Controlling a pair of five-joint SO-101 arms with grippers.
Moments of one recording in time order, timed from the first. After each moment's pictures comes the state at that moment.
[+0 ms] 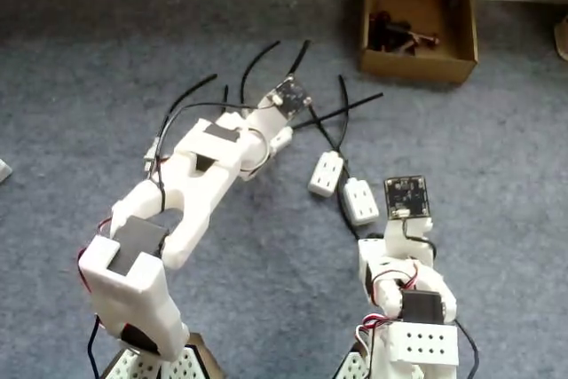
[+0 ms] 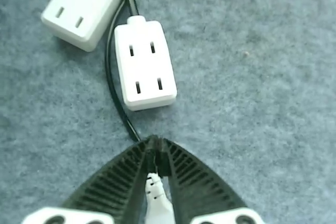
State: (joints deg) left arm 11.7 14.8 21.7 33.9 -24.0; right arm -1.2 -88.5 93.1 54.2 10.6
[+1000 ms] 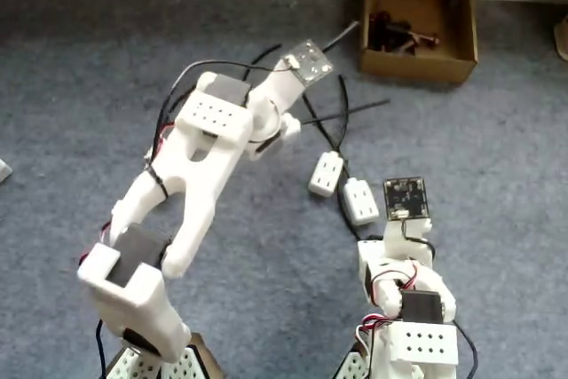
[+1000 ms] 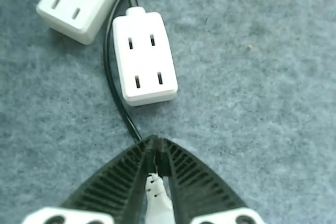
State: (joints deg) left arm 15.8 10.0 -3.1 69.4 -24.0; right arm -1.2 -88.4 93.5 53.8 10.6
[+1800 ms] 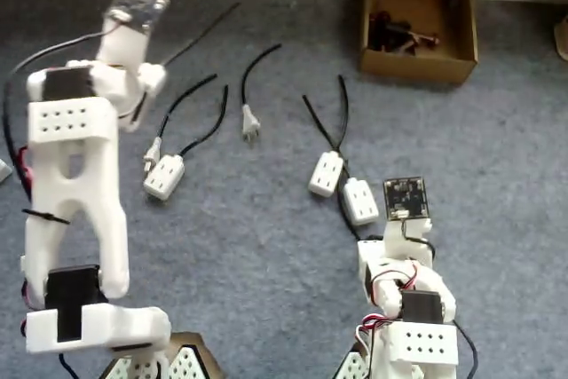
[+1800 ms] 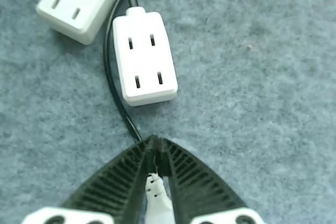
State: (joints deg) left arm -15.9 -4.9 -0.8 72.3 -24.0; right arm -1.2 -88.4 93.5 53.8 10.6
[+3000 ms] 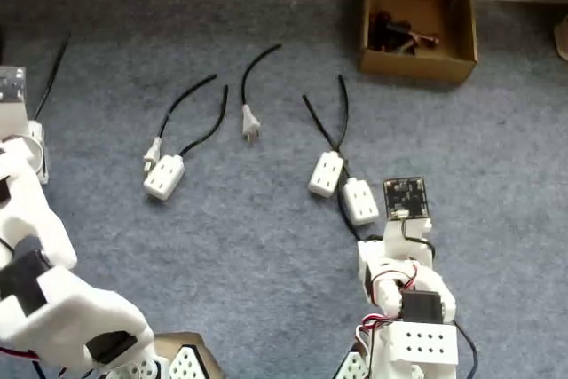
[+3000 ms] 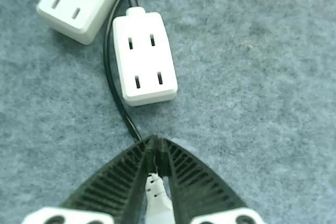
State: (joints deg) left arm -44.6 7.1 23.1 33.4 -24.0; right arm -1.2 -88.4 93.5 53.8 10.6
